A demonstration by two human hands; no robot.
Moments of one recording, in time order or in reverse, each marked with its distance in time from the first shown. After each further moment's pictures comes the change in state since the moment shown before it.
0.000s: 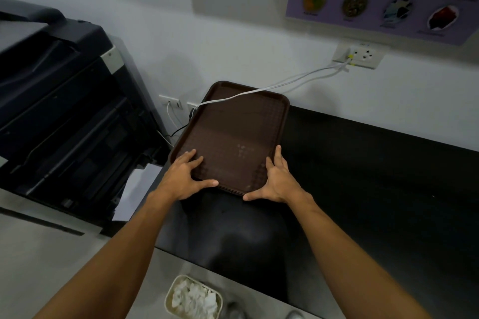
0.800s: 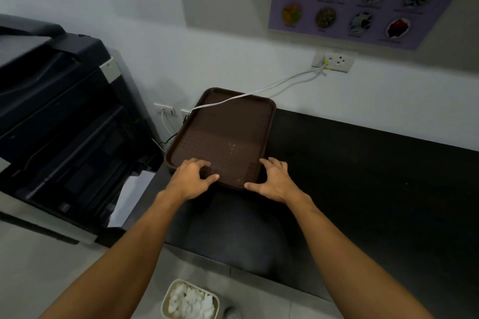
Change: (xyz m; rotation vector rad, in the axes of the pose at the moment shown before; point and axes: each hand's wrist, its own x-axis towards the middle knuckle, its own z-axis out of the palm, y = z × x) left_hand -0.027 0.033 0.009 -0.005 0.077 0.080; right_hand -0.044 0.013 0.001 0.134 0.124 -0.031
